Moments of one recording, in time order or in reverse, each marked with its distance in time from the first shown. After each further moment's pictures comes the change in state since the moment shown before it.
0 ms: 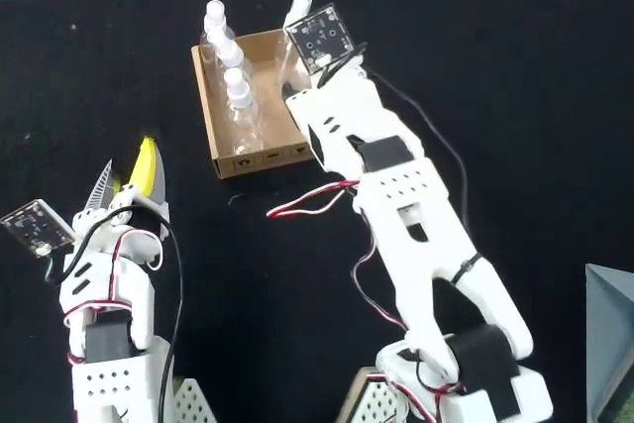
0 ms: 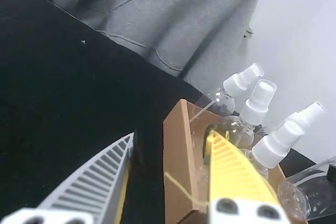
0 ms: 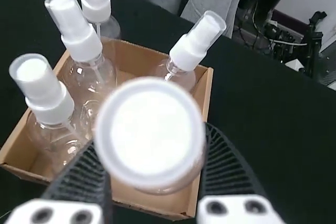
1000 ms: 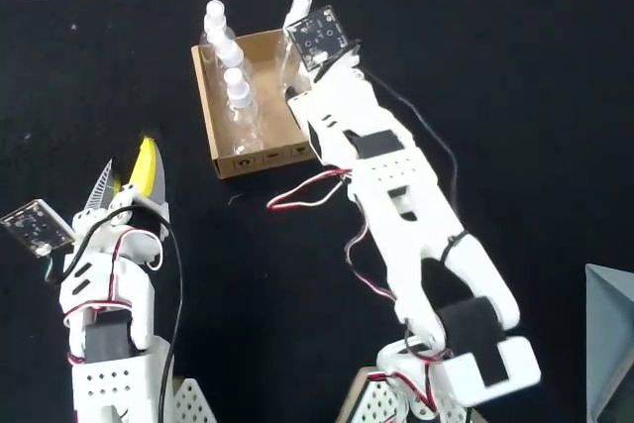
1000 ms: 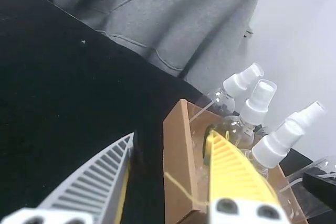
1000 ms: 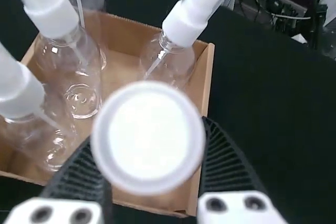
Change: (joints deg) left arm 0.0 0.0 0.0 0.0 0.0; right arm 1.3 9.3 -1.7 -4.6 -0.1
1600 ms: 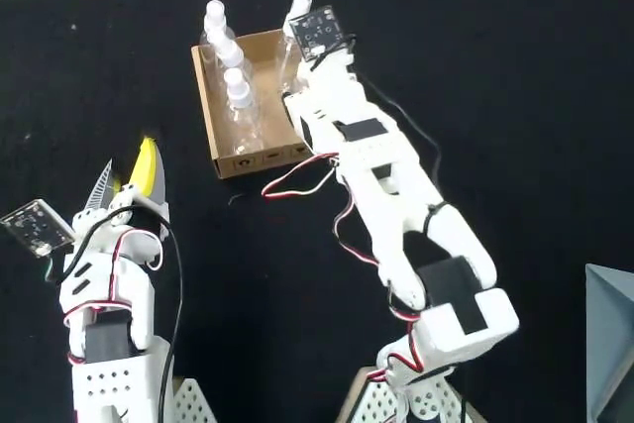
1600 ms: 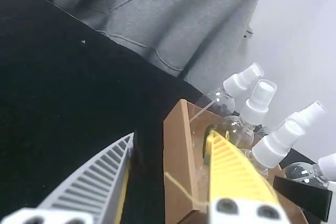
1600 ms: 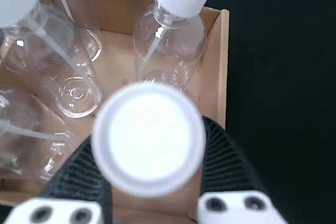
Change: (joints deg) left arm 0.0 0.0 0.1 0.0 0.0; right arm 0.0 12.0 -6.7 -0.4 -6.6
